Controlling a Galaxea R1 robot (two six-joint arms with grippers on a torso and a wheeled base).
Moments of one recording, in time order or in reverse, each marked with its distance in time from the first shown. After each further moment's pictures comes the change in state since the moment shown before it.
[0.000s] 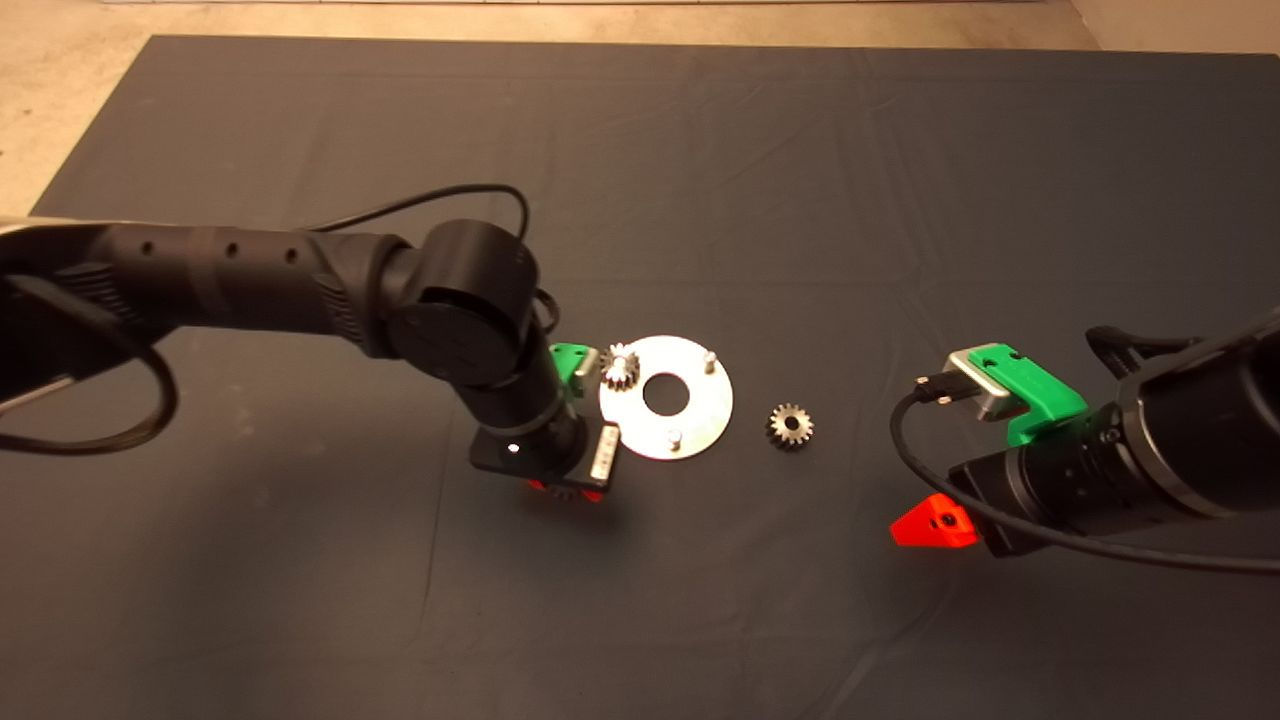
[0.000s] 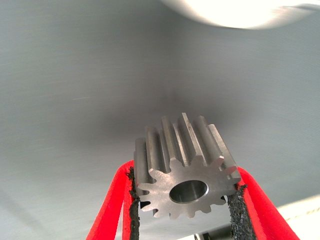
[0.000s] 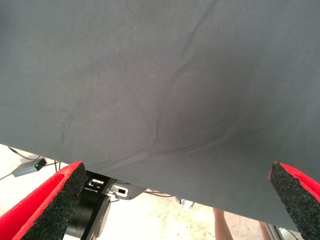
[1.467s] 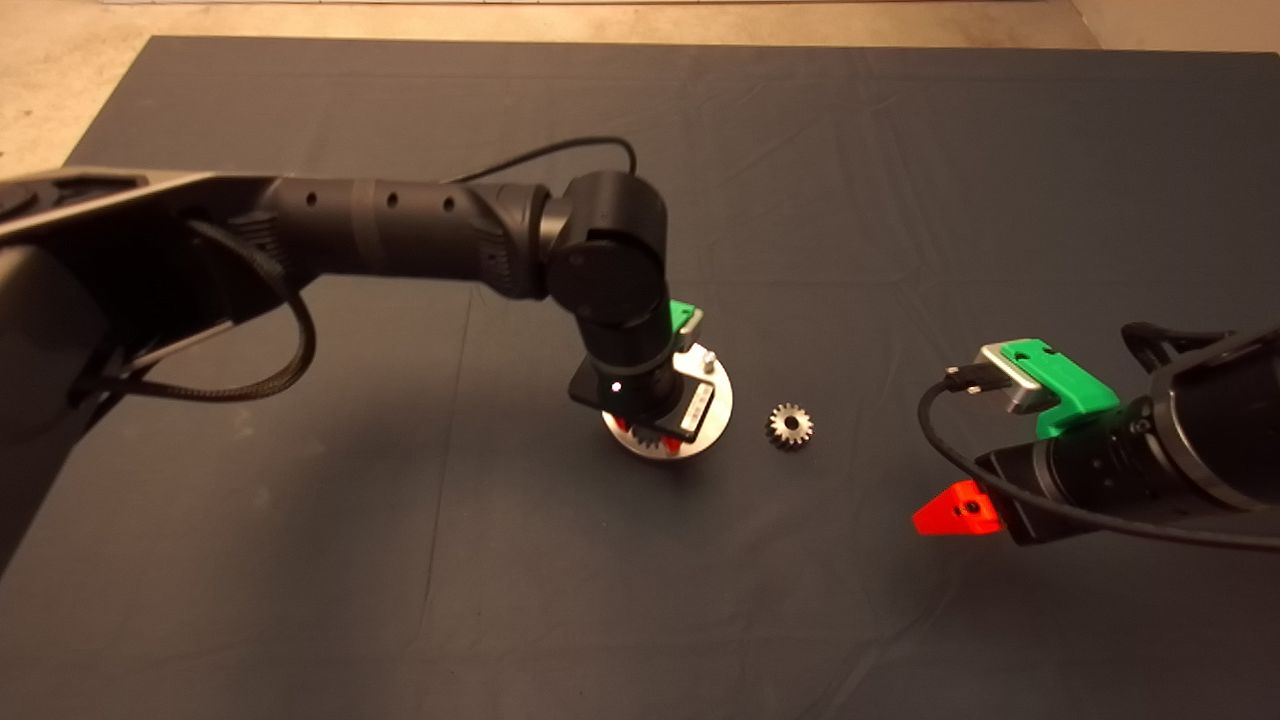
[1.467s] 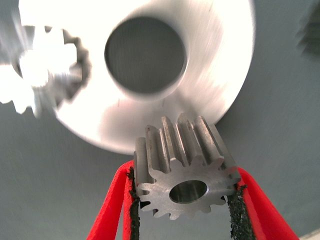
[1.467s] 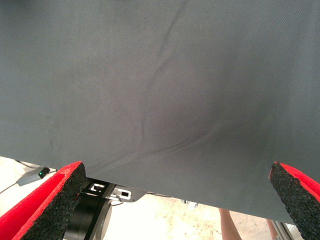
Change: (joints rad) left arm -0.064 0.203 -0.274 -0.003 -0.018 0.258; right arm 0.000 -0.062 0.000 0.000 0.000 0.000
